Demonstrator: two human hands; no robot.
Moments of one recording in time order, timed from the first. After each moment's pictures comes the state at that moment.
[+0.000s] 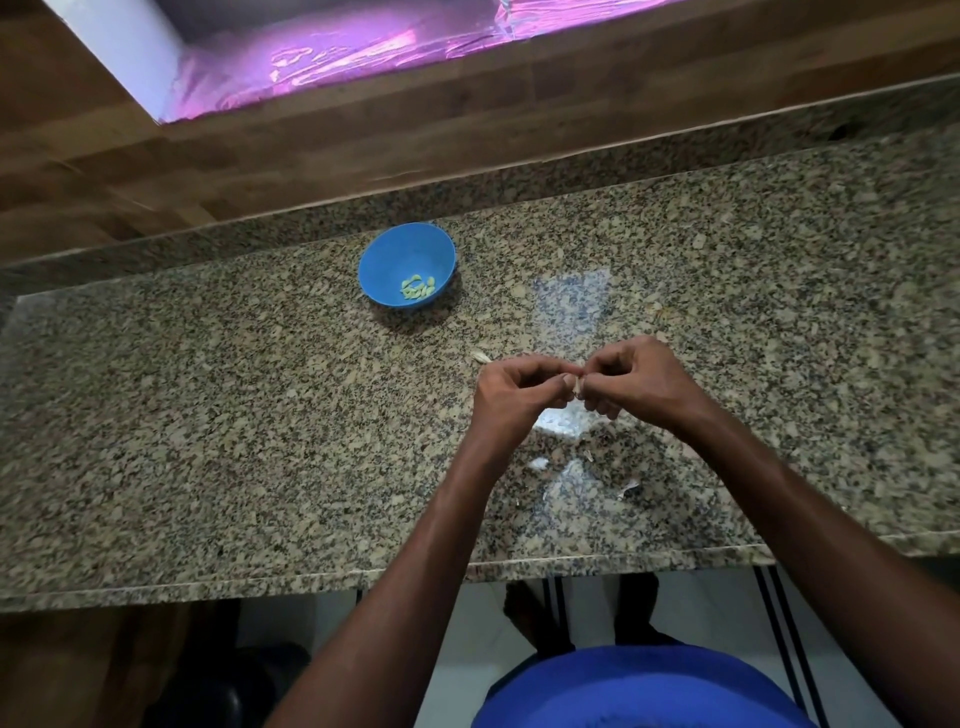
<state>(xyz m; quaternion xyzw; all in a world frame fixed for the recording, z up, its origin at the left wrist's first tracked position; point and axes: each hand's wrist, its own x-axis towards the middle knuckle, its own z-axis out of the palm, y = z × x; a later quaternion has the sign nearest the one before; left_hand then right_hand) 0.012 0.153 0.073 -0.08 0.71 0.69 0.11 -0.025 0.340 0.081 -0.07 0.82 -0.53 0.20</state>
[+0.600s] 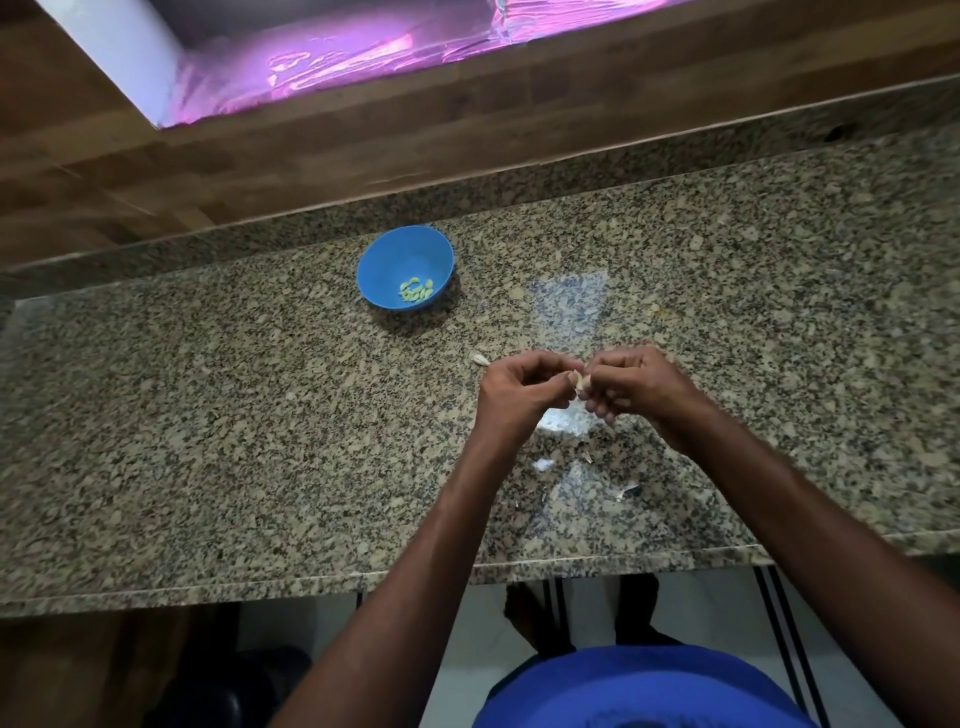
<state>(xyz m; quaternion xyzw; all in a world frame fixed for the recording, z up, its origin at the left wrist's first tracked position) 0.009 0.161 0.073 -0.09 0.70 0.70 0.10 -0.021 0.343 0.071 0.00 0.72 -0.64 0.26</state>
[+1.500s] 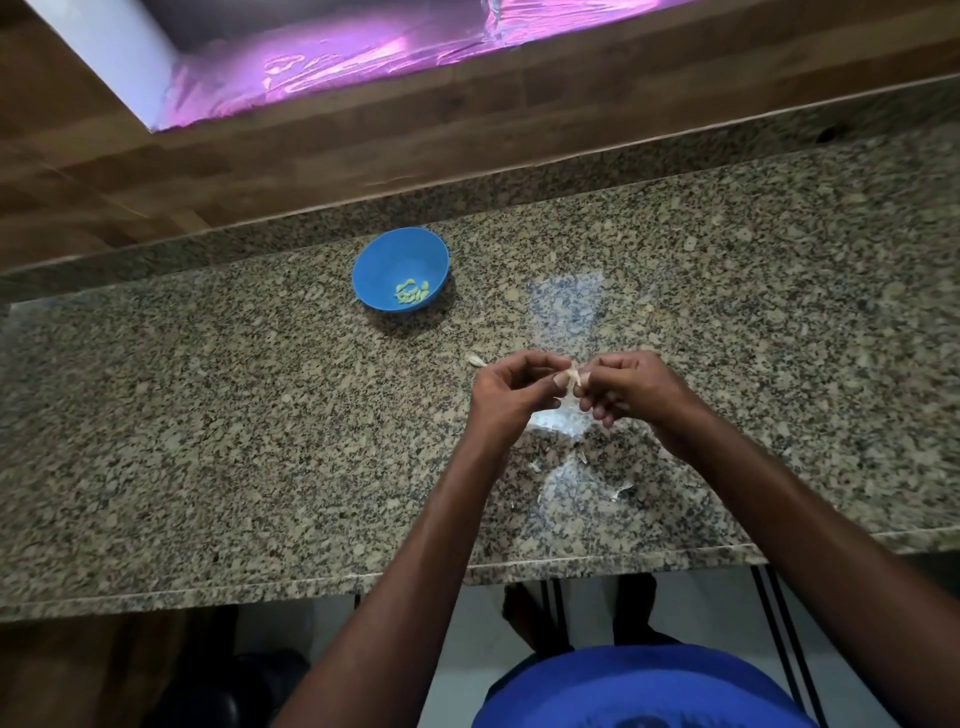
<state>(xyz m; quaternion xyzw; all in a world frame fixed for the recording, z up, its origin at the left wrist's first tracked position) 0.008 0.157 0.067 -0.10 0.66 0.73 0.12 -0.017 0.344 0.073 0.03 0.71 -0.66 0.25</state>
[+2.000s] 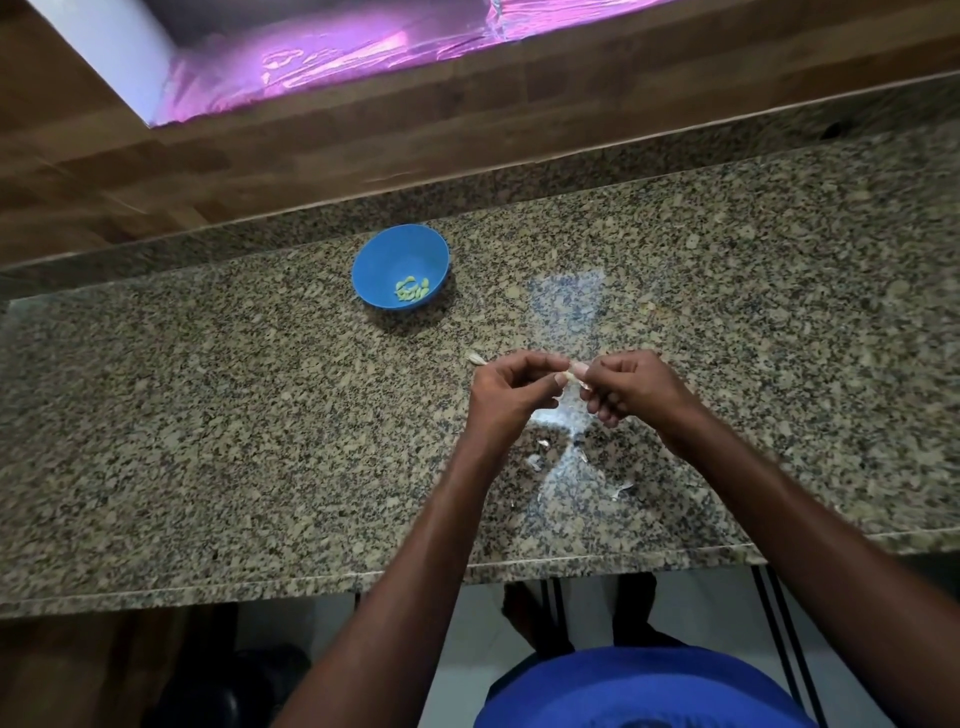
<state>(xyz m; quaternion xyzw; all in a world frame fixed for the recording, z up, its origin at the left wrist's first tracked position) 0.008 0.157 0.063 -0.10 0.70 0.70 0.10 -0.018 0.346 0.064 0.01 0.75 -0.63 0.23</state>
